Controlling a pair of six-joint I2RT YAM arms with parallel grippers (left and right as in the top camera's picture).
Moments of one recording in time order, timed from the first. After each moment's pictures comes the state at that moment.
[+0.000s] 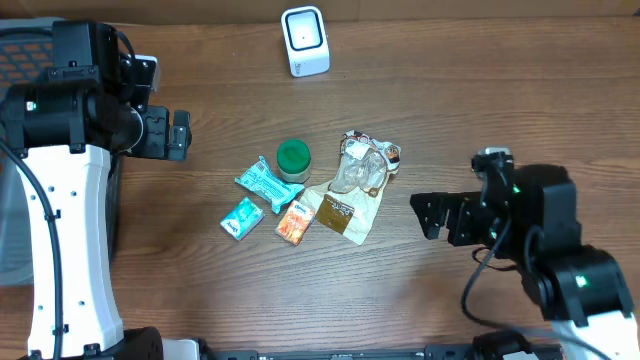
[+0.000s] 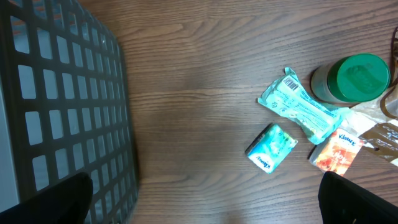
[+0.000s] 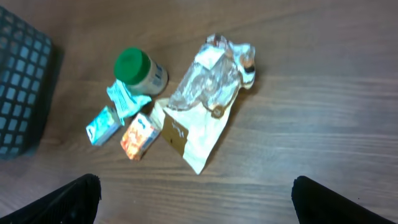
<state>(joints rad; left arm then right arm) 0.07 1.57 1.87 -1.47 -0.05 0.14 0.19 0.88 0.97 -0.91 -0.32 0.28</state>
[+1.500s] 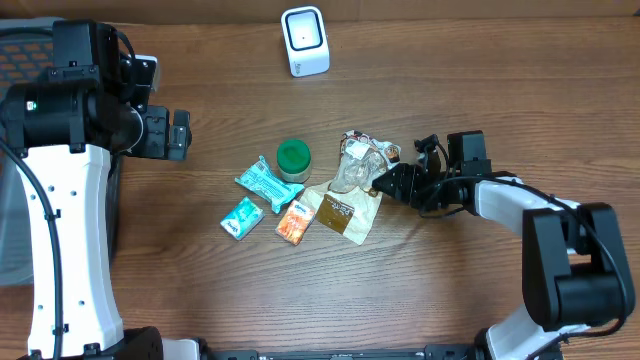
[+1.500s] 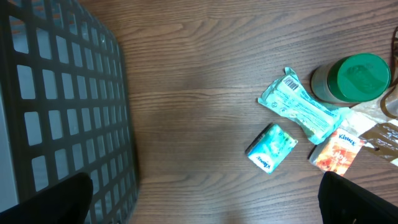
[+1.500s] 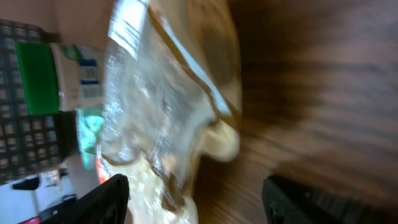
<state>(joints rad) 0.07 1.57 1.87 -1.47 -0.05 0.14 0.09 1.80 0.81 -0.15 -0.76 0.38</state>
